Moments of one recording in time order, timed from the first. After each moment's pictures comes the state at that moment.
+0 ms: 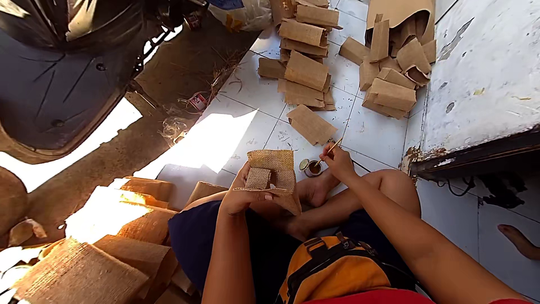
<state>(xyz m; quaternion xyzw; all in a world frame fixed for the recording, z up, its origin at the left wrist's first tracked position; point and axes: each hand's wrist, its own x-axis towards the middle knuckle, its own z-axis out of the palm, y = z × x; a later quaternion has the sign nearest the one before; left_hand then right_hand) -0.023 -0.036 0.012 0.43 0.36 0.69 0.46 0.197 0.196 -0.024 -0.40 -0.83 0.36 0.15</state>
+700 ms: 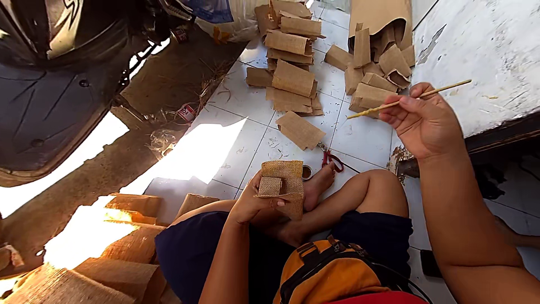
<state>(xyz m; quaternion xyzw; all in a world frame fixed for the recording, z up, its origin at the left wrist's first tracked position) 0.006 -0.013 0.004 0.40 0.41 0.63 0.52 0.263 0.238 0.168 -0.25 -0.57 0.67 0.41</state>
